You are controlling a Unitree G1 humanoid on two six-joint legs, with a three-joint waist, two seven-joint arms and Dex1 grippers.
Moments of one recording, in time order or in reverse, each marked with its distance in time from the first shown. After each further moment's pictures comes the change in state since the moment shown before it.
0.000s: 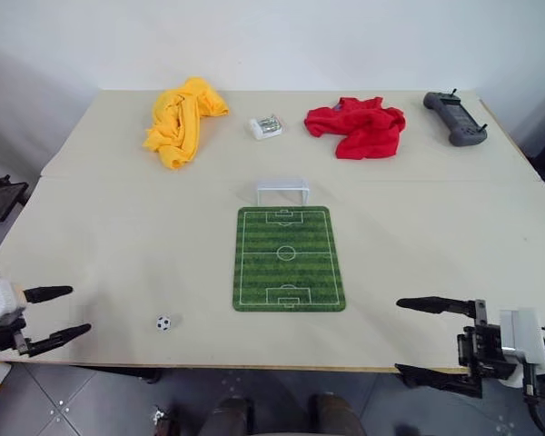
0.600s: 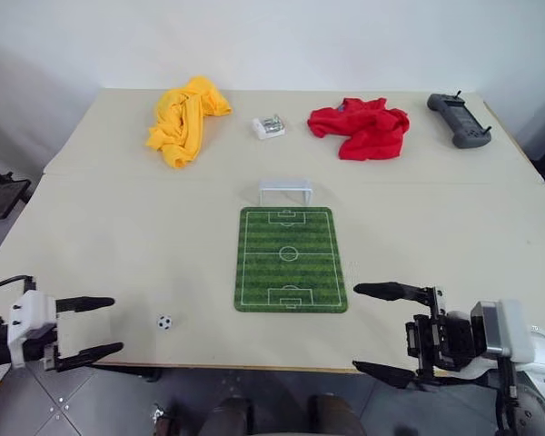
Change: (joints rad) left arm 0.128 -0.100 -0.031 -0.380 -0.102 0.158 -0.059; right arm -0.113 0.156 0.174 -0.129 0.099 0.036 -0.091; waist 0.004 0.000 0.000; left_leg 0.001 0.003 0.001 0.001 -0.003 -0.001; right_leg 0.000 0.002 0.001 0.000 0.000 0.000
